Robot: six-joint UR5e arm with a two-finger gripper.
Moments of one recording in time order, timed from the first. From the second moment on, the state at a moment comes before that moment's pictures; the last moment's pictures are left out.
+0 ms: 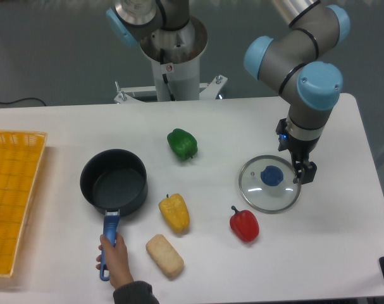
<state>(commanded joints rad) 2.76 -1.95 -1.58 -1.12 1.55 2.00</state>
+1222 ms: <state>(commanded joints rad) 2.65 -2.01 -1.55 -1.07 1.54 1.23</state>
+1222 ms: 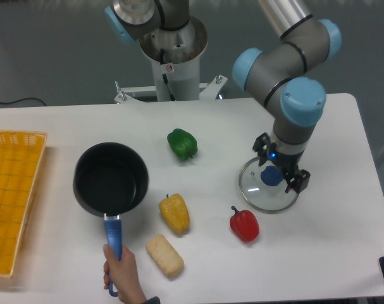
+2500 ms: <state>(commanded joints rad) 2.56 -2.14 -1.50 -0.89 1.49 0.37</state>
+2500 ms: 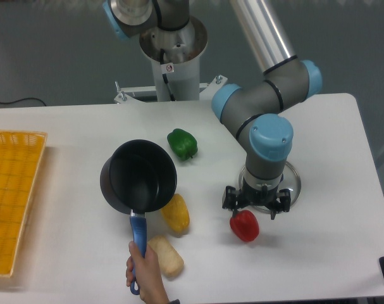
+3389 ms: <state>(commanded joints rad) 2.51 -2.20 -1.51 -0.85 1.63 0.15</state>
